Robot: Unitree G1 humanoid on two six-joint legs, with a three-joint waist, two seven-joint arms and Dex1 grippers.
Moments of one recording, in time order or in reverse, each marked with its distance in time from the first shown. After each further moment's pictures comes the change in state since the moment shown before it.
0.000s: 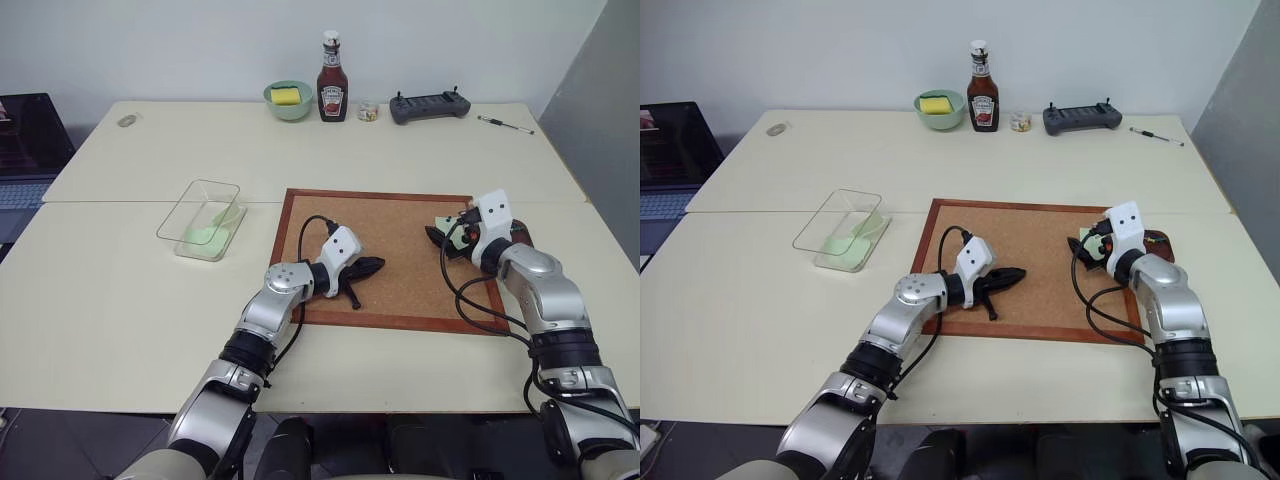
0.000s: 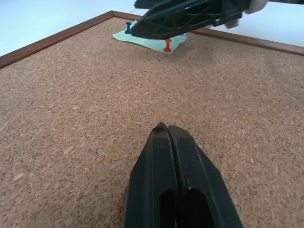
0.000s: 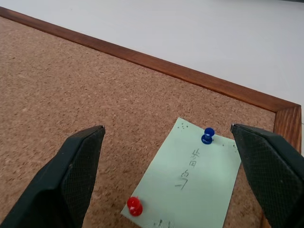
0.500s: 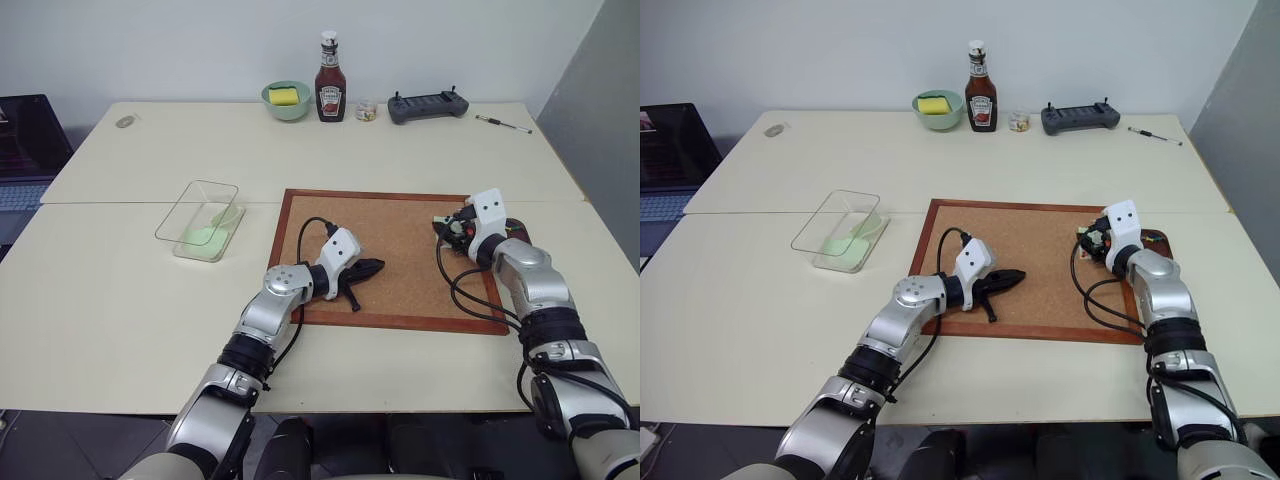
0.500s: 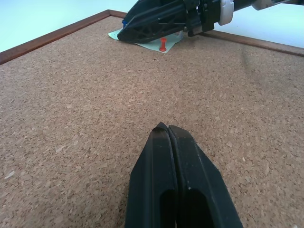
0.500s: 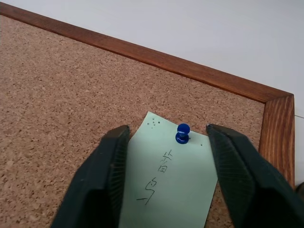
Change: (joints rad) left arm 0.015 0.001 0.000 -0.030 0.000 0.021 0.001; right arm -0.112 0.020 0.000 0.276 -0.053 -0.146 0.007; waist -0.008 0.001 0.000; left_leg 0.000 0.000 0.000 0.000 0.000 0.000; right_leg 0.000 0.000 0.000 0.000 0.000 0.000
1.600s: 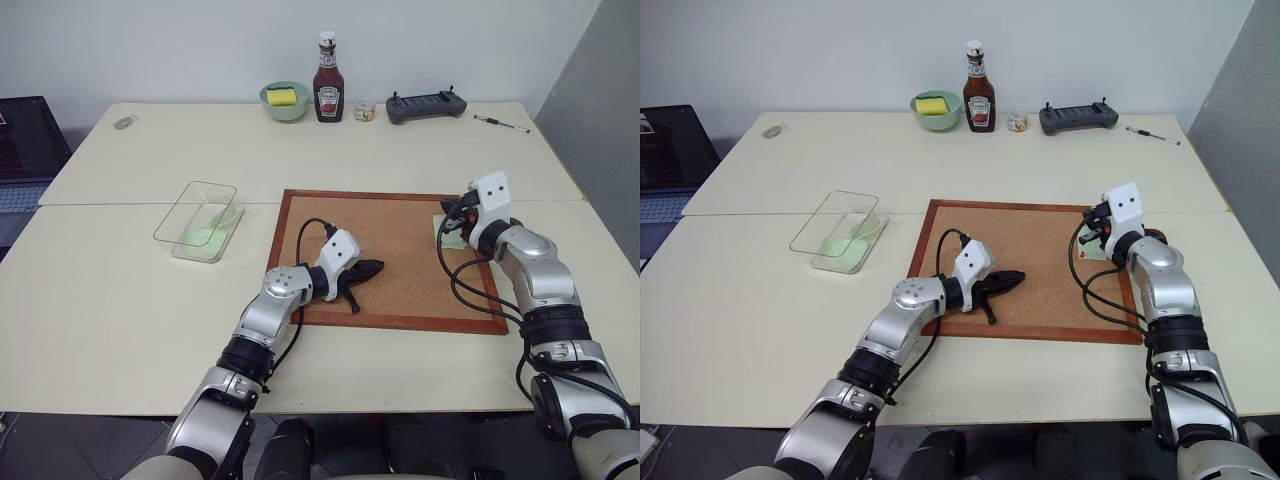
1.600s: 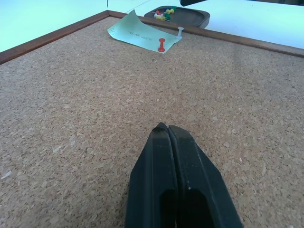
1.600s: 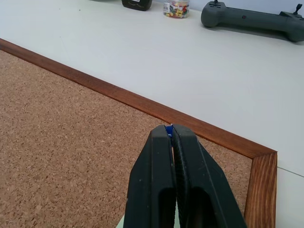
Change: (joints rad) left arm 0.016 -0.002 0.001 -0.019 0.003 0.007 0.003; right arm 0.019 0.000 -0.017 -0.163 0.017 0.032 0.012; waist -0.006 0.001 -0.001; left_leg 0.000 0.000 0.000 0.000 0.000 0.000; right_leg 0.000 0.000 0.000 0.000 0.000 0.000
